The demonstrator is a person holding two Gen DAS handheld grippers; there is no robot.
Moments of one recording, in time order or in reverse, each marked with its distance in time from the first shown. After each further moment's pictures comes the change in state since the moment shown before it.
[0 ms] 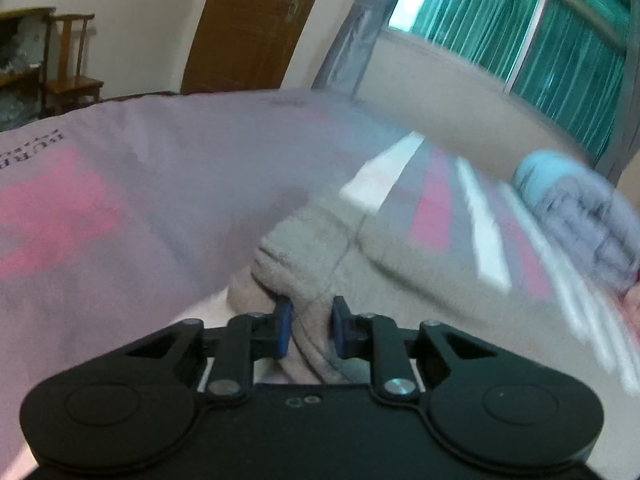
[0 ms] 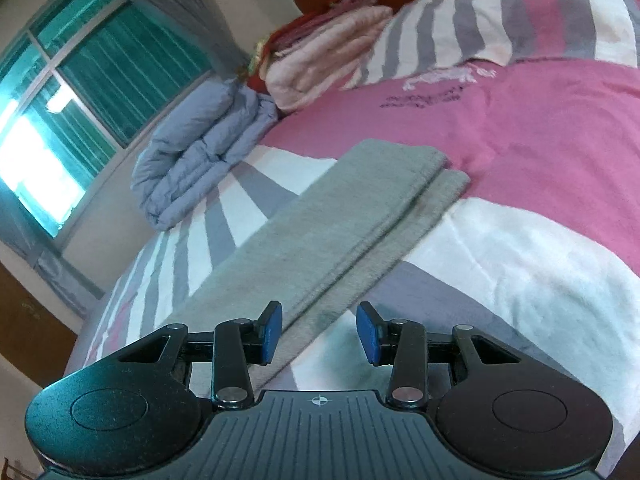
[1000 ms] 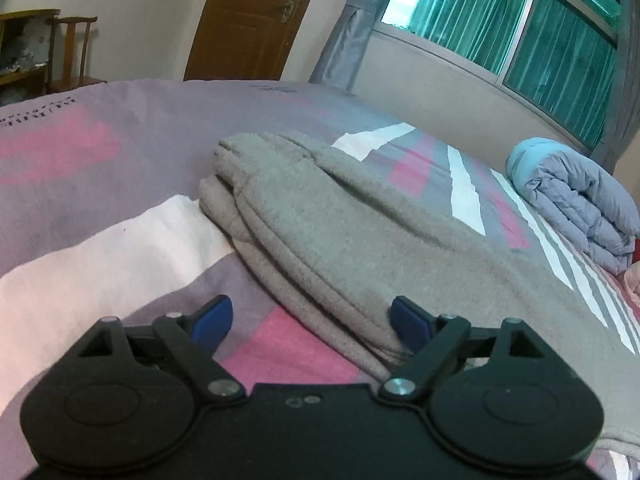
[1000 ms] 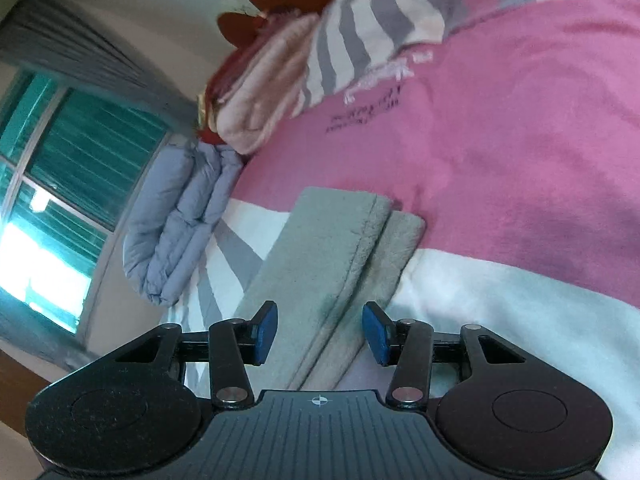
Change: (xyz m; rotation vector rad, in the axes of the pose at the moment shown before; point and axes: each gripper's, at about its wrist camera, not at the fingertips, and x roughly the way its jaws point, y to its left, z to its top) left arm -0.023 -0.030 -0.072 0.041 0.021 0.042; right arm 0.026 -0.058 0.055 0.314 -0.036 0.042
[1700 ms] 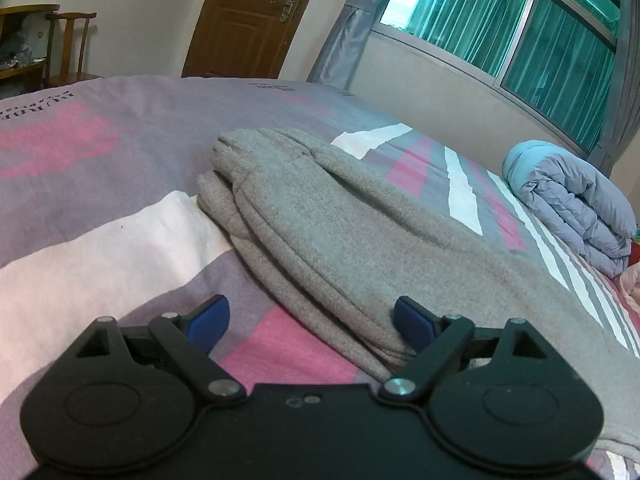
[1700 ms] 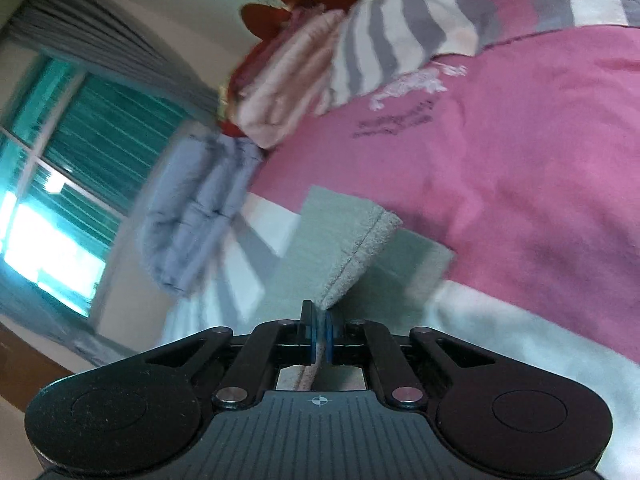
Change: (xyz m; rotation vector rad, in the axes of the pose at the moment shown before) left arm 0.003 -0.003 0.000 -0.007 -0.001 -0.011; right arm -0.004 0.009 0.016 -0.067 0.029 0.023
